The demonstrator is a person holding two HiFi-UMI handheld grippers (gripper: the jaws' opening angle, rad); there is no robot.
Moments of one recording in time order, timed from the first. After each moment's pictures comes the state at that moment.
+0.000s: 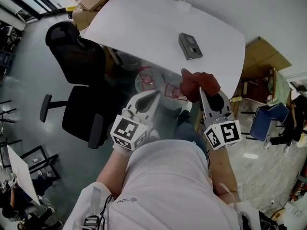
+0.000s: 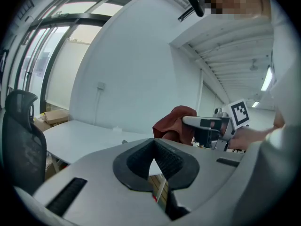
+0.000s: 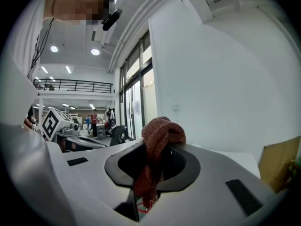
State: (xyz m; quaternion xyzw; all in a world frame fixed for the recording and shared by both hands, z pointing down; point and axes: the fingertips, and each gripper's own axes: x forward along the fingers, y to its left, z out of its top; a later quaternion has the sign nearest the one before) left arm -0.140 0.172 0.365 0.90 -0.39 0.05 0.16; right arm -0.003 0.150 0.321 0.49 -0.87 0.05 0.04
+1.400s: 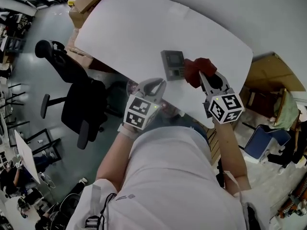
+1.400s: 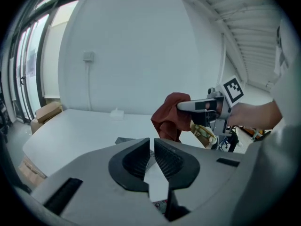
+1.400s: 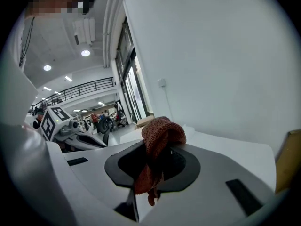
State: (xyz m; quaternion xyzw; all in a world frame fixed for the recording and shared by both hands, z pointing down) left arm 0.006 -0.034 0.462 0.85 -0.43 0.22 0.20; right arm 0.135 -0.096 0.430 0.40 -0.89 0.19 0.10
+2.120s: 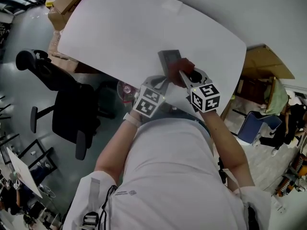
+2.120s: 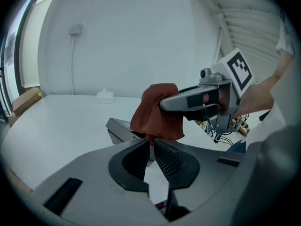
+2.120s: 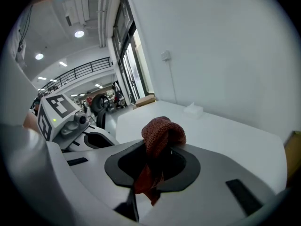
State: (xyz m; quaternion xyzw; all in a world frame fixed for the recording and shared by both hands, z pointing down) left arm 0.015 -0.061 0.556 0.87 -0.33 0.27 0.25; right arm 0.064 -0.112 0.517 0.39 -0.87 0.22 0.22
